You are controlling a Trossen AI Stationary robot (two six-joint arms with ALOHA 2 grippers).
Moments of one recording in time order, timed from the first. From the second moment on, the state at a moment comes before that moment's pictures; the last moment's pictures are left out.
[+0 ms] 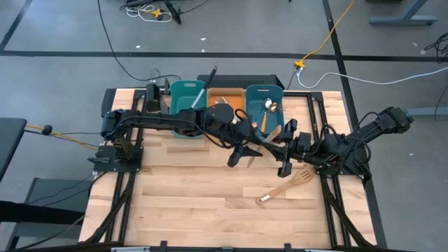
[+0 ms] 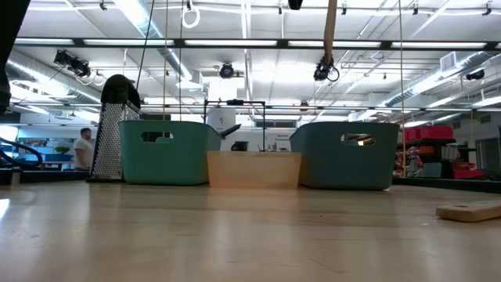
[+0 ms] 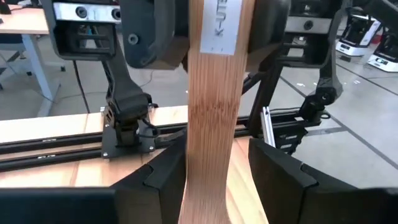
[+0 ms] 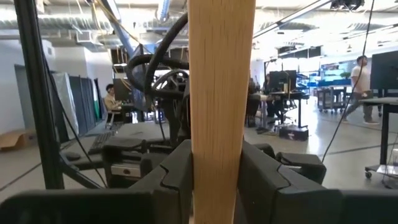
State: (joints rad) left arm 0.02 1.80 1.64 -0.06 0.33 -0.03; right arm 0.44 1.04 0.74 0.61 0.65 -0.13
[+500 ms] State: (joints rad) left arm 0.02 1.80 1.64 -0.06 0.35 -0.03; right arm 0.44 1.04 0.74 0.58 0.65 -0.09
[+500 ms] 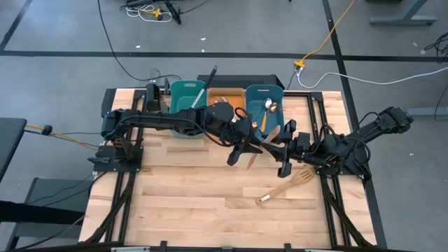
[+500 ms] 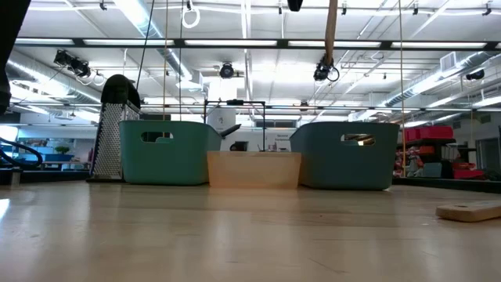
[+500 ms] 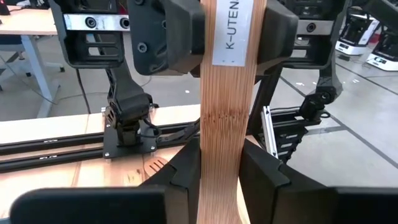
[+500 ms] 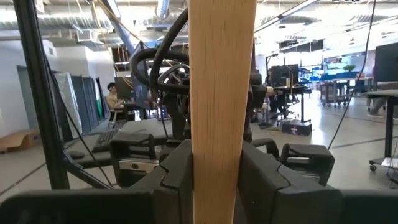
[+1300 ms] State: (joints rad) left arm 0.09 1.63 1.64 -0.43 0.22 0.01; right arm 0.45 1.04 0.74 0.53 0.83 -0.09
